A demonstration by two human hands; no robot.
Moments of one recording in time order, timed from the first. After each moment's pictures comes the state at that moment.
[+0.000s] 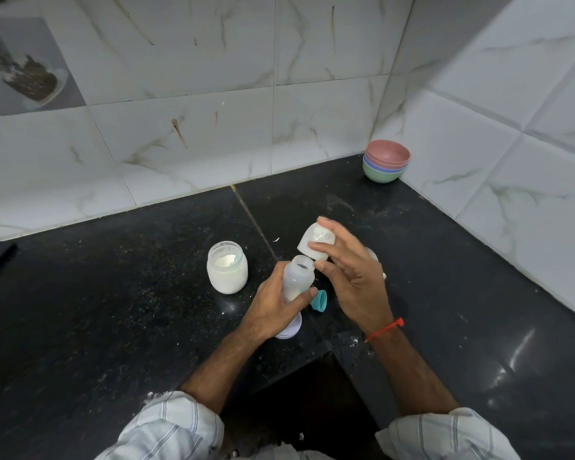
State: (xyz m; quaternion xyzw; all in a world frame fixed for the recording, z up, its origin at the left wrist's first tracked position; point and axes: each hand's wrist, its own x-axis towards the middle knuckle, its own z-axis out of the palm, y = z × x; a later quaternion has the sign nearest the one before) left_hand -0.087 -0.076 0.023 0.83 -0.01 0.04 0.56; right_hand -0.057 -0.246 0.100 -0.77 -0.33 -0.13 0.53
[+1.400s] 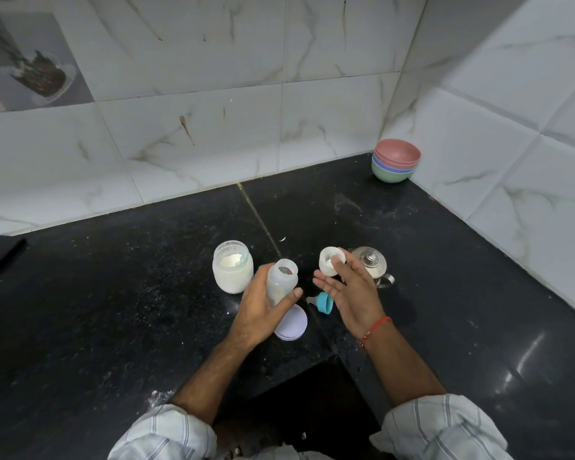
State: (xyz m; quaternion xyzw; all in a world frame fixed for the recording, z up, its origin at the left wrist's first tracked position) left_hand -0.097 -0.053 0.014 0.82 0.05 0.11 0.56; right_hand -0.032 -0.233 0.044 -0.52 0.10 0.14 0.84
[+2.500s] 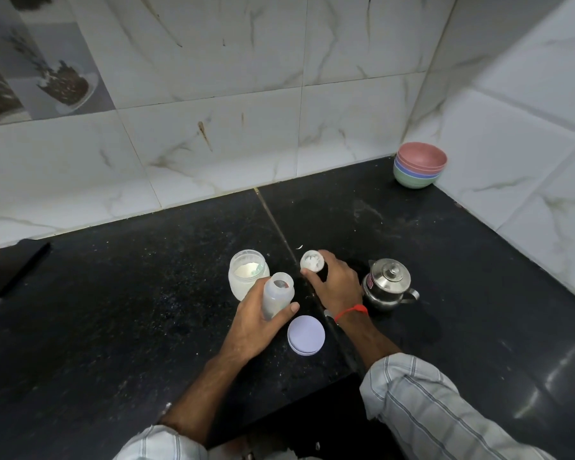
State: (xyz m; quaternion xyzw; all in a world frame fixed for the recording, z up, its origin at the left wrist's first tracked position) left_hand -0.100 -0.019 0.011 0.83 0.09 0.08 0.54; right_hand 0.031 -0.182 -0.021 -0.93 -0.13 -0.08 0.34
